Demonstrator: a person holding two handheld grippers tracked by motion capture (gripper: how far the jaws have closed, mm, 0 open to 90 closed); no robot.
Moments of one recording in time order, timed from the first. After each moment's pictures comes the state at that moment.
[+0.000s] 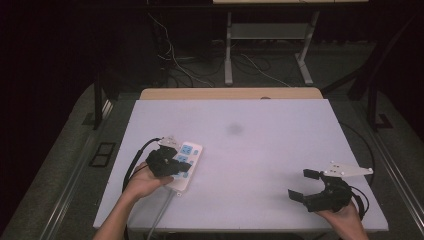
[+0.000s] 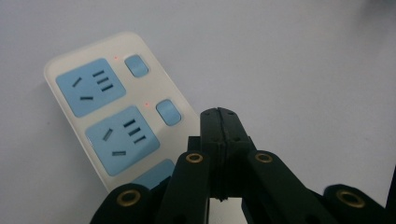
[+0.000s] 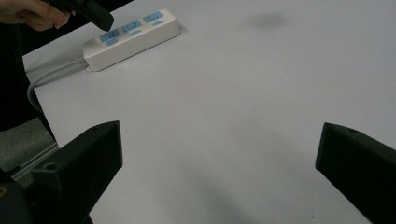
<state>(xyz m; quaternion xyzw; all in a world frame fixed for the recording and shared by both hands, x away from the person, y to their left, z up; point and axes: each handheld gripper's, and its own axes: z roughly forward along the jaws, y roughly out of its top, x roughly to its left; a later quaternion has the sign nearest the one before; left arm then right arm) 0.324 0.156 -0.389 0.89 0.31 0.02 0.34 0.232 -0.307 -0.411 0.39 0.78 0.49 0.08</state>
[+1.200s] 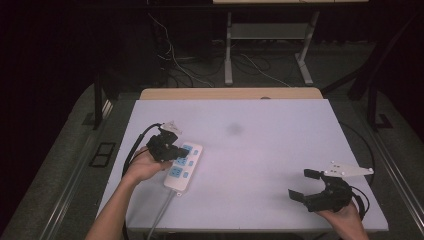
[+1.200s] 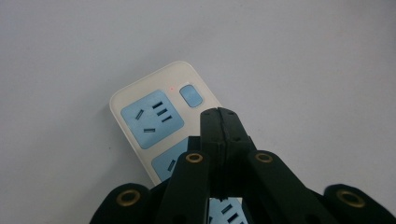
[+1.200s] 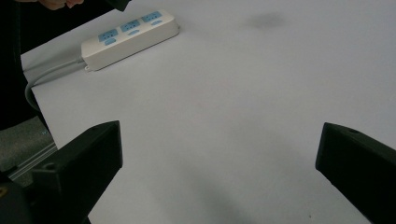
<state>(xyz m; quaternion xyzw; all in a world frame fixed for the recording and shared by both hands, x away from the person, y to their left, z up) 0.361 0.155 -0.379 0.90 0.31 0.05 0.31 0.232 -0.307 -0.411 0.39 0.78 0.49 0.09</state>
